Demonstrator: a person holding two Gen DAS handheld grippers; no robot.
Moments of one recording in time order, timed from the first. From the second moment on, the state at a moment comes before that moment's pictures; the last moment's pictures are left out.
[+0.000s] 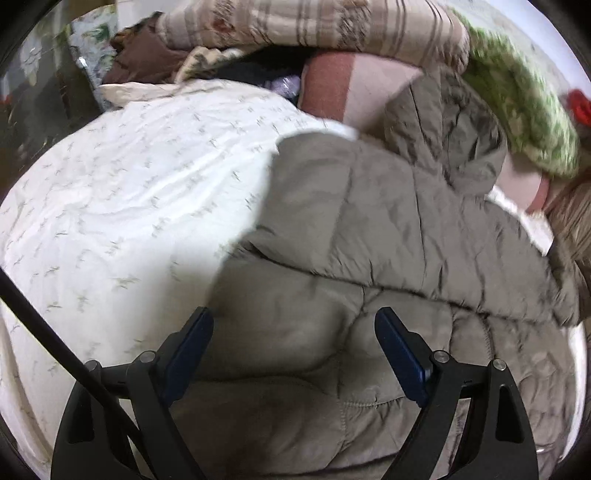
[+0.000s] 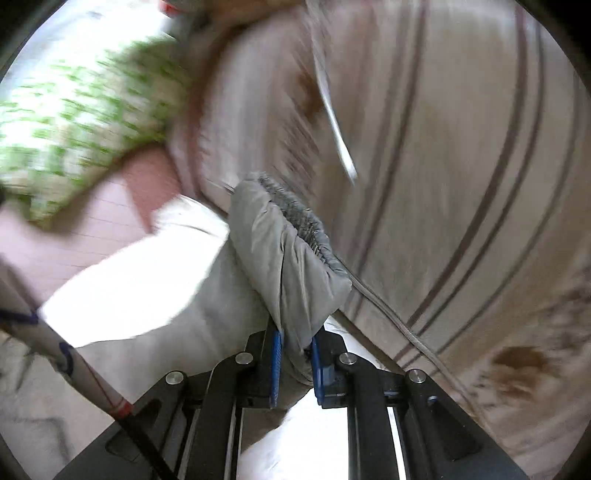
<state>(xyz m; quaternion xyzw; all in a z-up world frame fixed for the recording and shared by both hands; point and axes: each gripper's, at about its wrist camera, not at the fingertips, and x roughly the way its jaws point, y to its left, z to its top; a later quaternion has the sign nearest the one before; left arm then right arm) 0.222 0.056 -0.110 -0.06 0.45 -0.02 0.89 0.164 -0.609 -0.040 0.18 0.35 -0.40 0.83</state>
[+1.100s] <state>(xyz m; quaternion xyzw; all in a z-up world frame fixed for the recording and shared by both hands) 0.210 0.210 -0.039 -0.19 0.35 0.09 0.92 0.314 -0.053 -0.118 0.04 0.48 0.06 0.88</state>
